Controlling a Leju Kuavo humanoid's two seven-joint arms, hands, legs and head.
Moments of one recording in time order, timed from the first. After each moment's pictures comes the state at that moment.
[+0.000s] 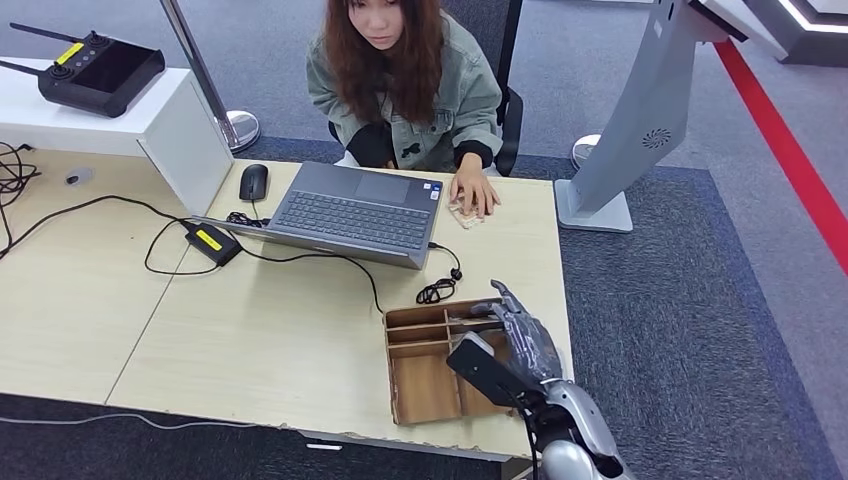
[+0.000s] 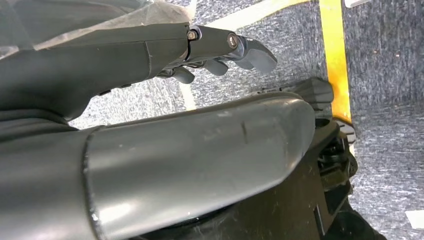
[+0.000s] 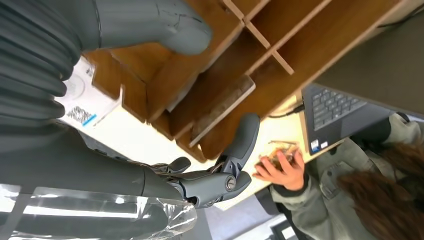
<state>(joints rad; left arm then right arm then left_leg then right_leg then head) -0.18 -0.28 1.47 -0.10 -1.52 -0.34 -0.26 -0.15 -0.16 0.51 -1.27 0.63 -0.10 0.09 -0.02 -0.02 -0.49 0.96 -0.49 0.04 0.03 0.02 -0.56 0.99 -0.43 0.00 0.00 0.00</state>
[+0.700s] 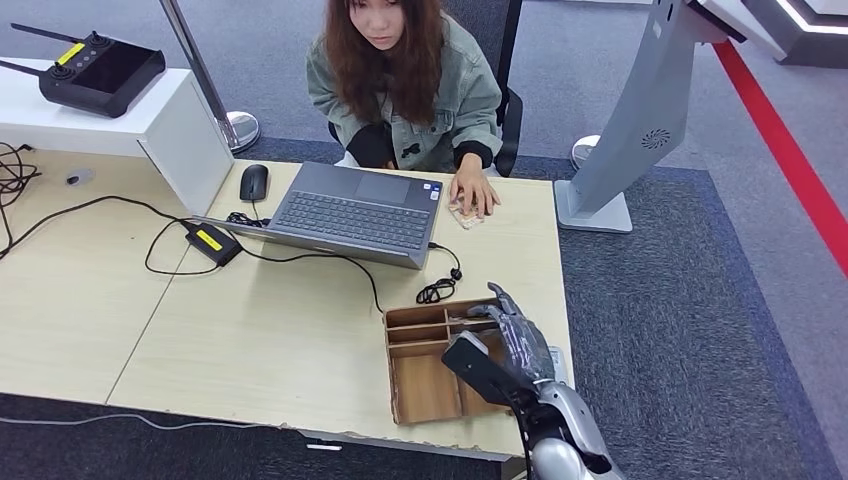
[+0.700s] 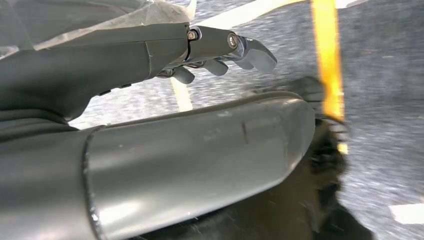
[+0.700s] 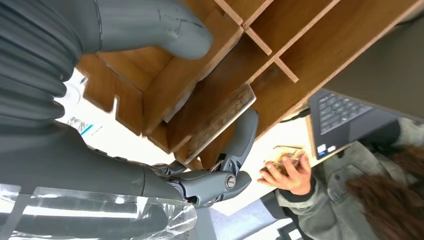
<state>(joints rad) -0.18 -0.27 1.50 -0.10 -1.52 -0.35 -0.32 -0.17 -0.14 0.53 -1.21 0.63 -0.13 0.11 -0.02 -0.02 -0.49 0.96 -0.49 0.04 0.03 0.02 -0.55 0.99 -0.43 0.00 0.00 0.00</state>
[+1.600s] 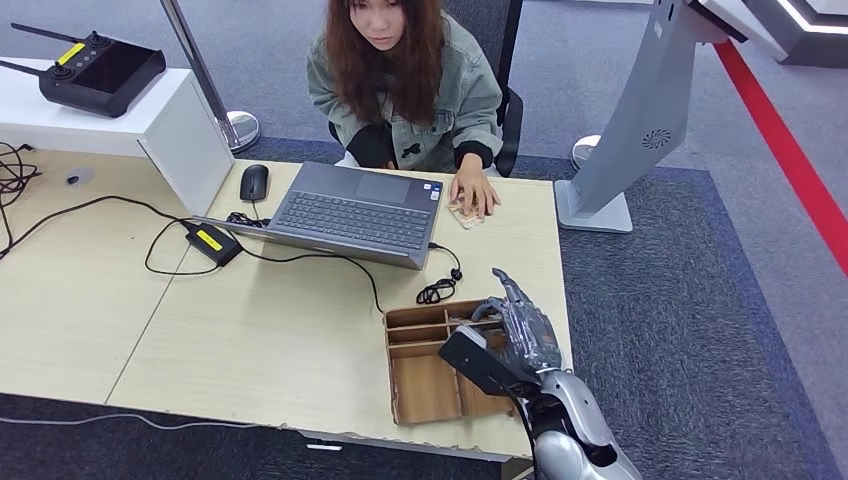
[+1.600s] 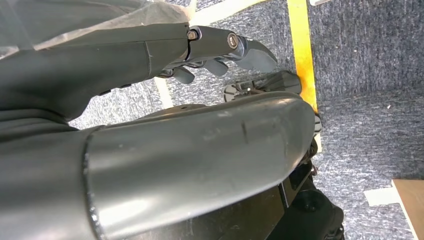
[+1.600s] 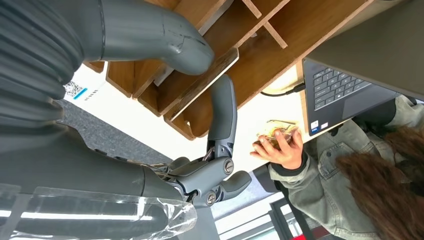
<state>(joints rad) -0.19 -0.29 1.50 -0.10 -1.52 -0.35 -0.35 -0.19 -0.15 0.53 -1.24 0.73 -0.12 0.12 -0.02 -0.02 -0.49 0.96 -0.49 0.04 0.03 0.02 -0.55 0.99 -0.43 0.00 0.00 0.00</state>
